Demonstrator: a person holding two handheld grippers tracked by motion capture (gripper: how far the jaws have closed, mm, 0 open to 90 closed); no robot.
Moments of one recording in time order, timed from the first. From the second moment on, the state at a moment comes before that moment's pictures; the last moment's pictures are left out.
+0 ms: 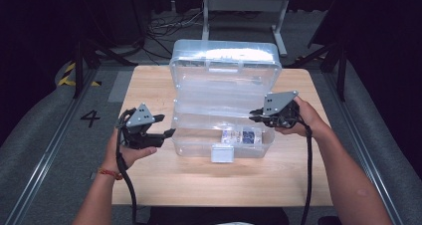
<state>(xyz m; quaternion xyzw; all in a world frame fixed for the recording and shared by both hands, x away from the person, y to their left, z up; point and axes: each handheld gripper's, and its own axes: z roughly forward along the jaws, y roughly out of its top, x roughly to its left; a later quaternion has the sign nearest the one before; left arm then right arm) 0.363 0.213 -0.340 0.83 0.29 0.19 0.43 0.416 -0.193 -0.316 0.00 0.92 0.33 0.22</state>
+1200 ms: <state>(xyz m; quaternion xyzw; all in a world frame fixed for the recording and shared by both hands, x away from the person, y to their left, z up) 0.430 0.188 -0.327 0.79 0.32 0.24 0.46 0.400 -0.196 -0.330 0.02 0.91 0.34 0.23</state>
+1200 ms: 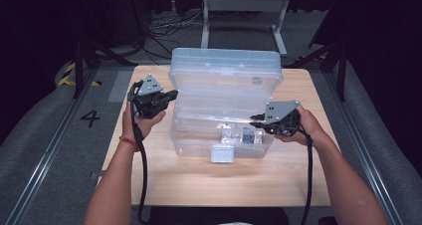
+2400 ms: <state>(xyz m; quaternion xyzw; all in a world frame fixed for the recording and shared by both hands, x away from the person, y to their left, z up) 0.397 0.196 -0.354 0.82 0.28 0.22 0.44 0.350 -0.281 -0.355 0.12 0.87 0.41 0.22</state>
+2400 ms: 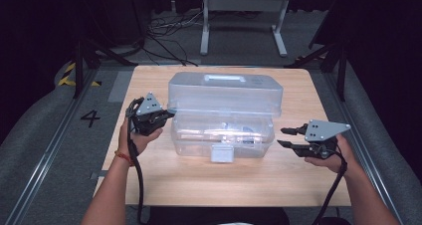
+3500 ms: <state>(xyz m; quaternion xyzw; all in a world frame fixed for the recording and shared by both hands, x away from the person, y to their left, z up) 0.363 0.203 -0.383 0.86 0.27 0.20 0.38 0.340 -0.304 -0.404 0.19 0.87 0.40 0.20</state>
